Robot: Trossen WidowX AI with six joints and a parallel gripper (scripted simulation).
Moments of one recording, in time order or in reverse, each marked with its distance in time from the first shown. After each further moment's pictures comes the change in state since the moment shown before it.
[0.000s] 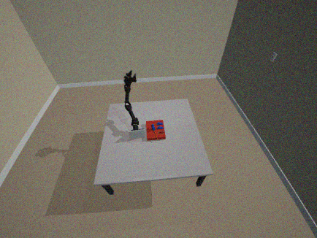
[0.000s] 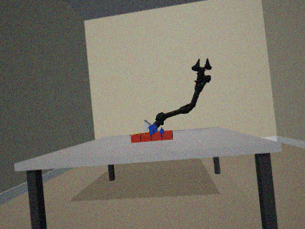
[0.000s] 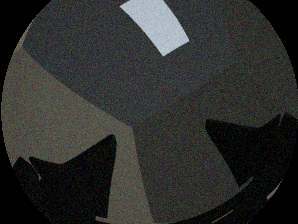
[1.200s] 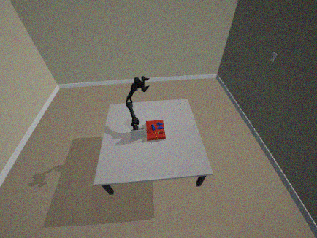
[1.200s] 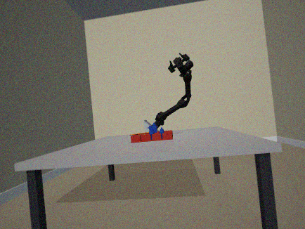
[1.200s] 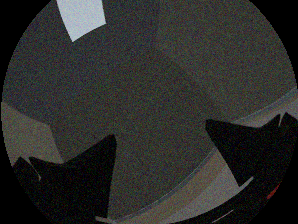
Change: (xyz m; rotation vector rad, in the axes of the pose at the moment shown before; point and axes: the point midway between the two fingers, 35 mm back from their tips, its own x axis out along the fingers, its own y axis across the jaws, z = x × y) arm 0.042 -0.280 -0.018 -0.129 0.249 -0.707
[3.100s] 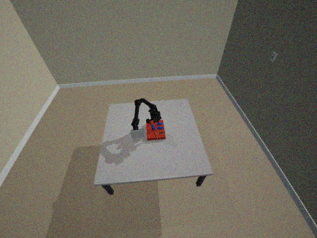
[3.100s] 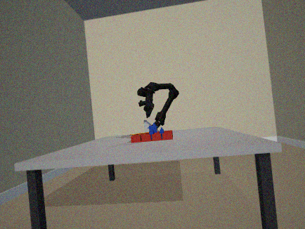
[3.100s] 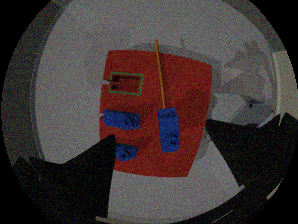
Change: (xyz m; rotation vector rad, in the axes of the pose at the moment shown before) arm -0.052 -0.426 -0.216 0.073 1.317 -1.322
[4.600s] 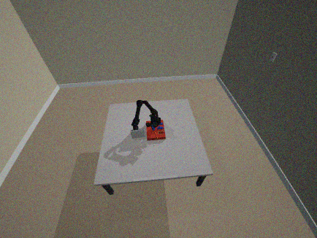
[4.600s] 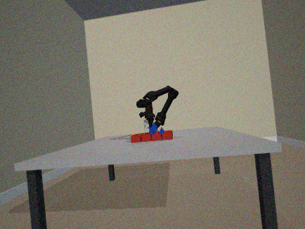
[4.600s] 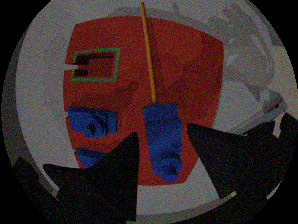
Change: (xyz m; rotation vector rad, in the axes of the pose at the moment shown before) arm 0.073 -0.018 -0.023 0.007 0.165 -0.076
